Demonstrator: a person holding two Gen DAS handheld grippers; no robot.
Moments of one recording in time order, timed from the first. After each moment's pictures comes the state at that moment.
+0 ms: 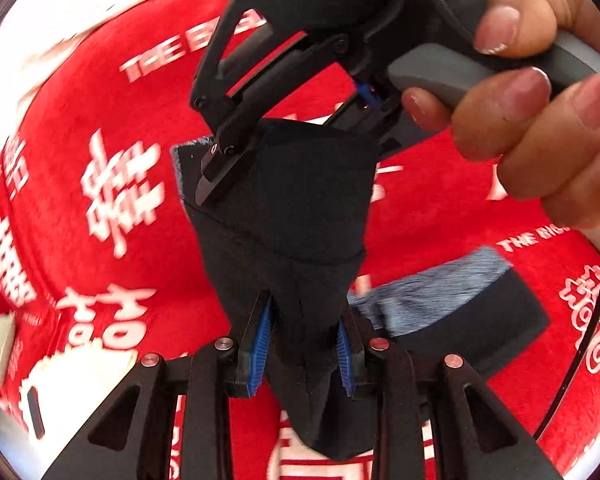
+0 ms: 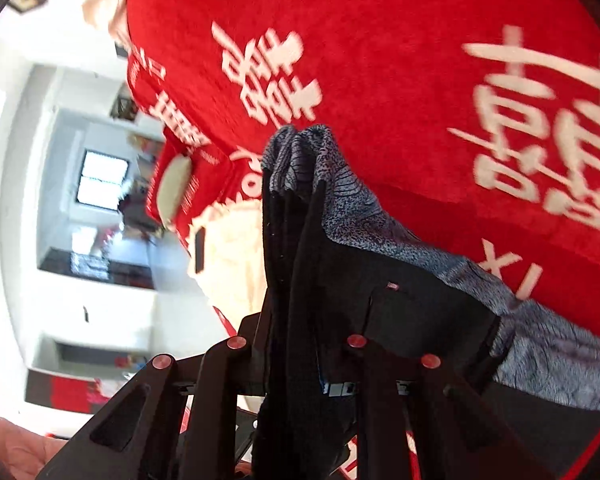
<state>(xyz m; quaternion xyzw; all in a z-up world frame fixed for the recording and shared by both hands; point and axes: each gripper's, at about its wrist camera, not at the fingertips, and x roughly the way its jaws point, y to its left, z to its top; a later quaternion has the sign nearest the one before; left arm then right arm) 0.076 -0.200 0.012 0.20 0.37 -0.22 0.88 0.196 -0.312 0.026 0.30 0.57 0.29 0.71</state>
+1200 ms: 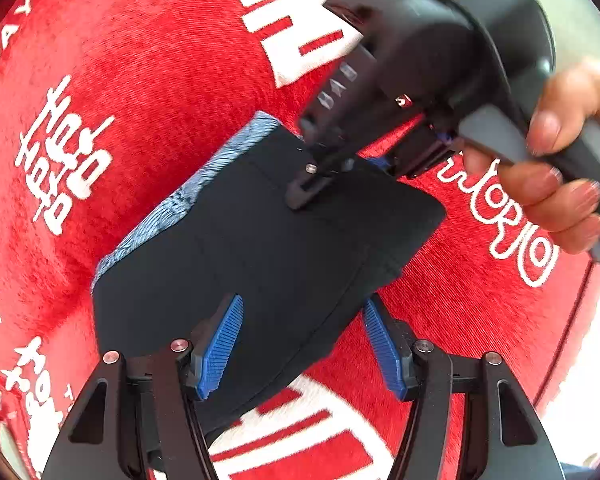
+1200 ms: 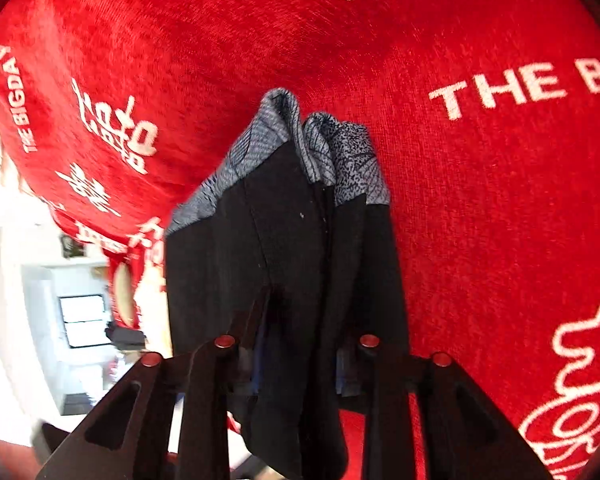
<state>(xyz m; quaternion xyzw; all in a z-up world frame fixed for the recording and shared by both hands) -0.005 -0.340 -0.080 0.31 0.46 -0.39 0.74 0.017 -0.564 -0.145 0.44 0.56 0.07 0.70</state>
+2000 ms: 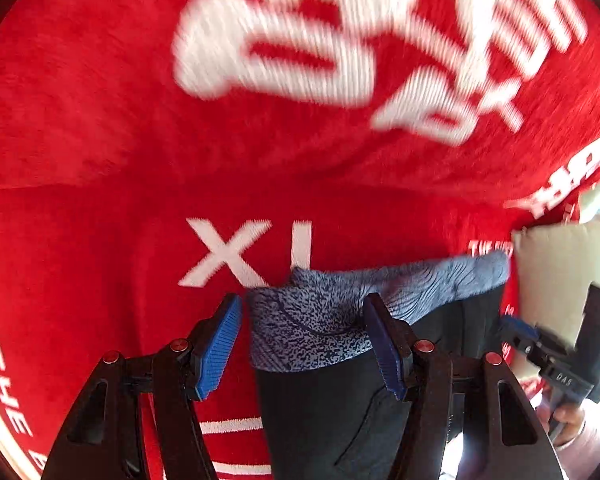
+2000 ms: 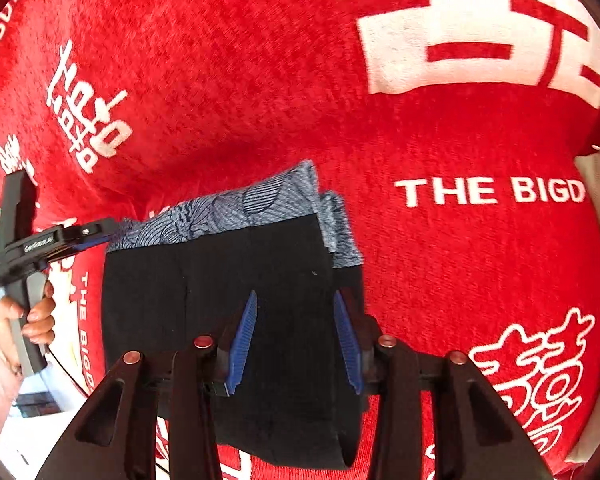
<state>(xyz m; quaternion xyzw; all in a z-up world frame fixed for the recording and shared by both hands) 0.277 -0.230 -0.162 0.01 0.71 -0.31 0.63 0.058 -0.525 -0.095 0.26 0.60 -0.06 0.75</state>
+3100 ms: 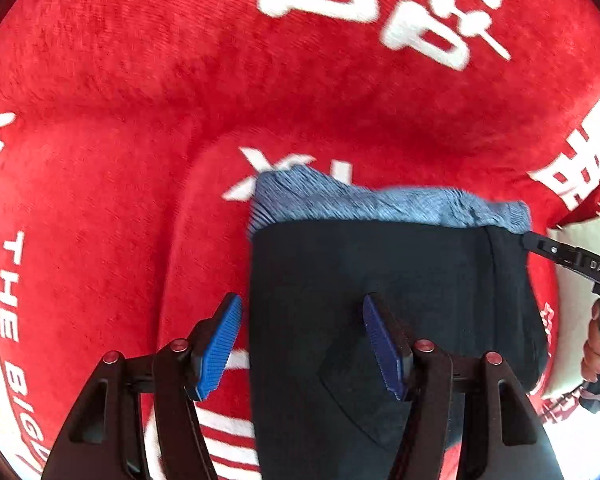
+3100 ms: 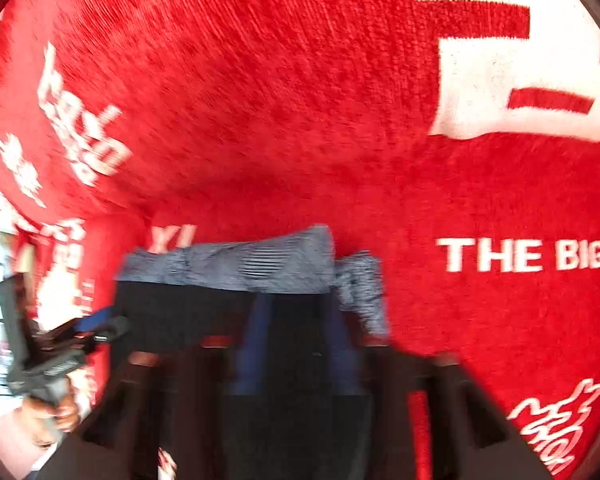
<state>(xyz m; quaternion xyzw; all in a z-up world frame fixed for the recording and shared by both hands) 0.172 -0.191 -0.136 0.01 0.67 -0.24 0.70 0.115 -0.504 -0.124 0.24 0.61 -0.03 0.75</state>
